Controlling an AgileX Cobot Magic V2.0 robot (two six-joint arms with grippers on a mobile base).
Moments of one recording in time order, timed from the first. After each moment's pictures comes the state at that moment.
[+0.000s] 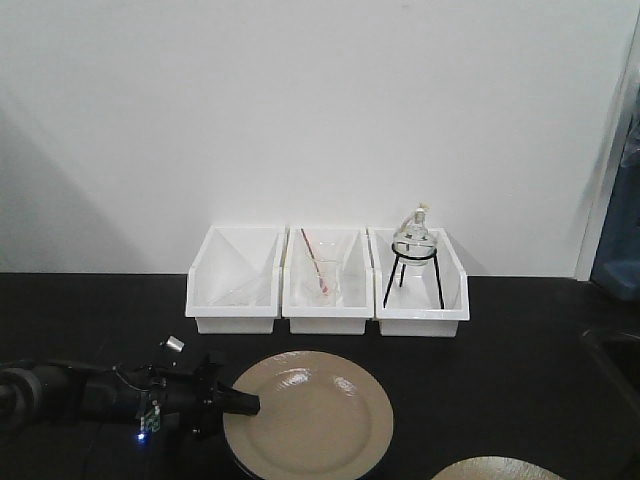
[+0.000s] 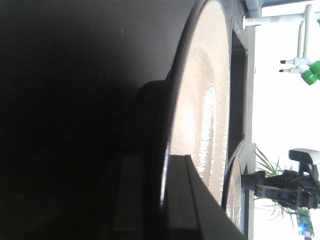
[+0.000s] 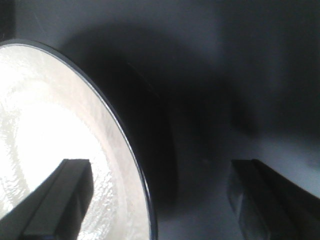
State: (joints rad) left arm -0.08 2.37 -1.60 -1.47 1.05 0.74; right arm -0.47 1.91 -1.21 0.60 1.16 -0.61
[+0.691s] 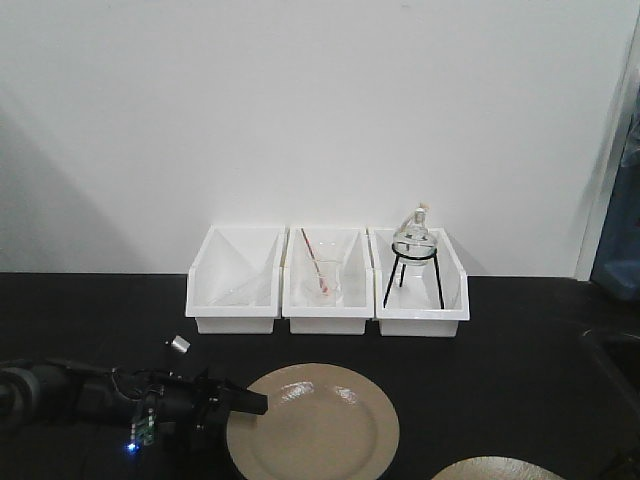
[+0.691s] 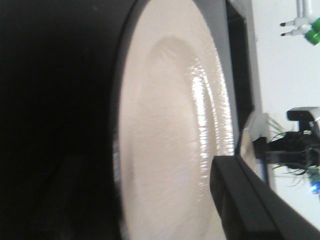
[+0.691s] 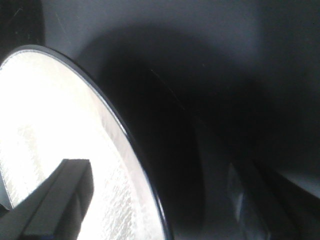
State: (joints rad) left arm -0.06 2.36 -1.60 -1.40 1.10 0.88; right arm -0.47 1.99 -1.22 0.71 1.18 -0.68
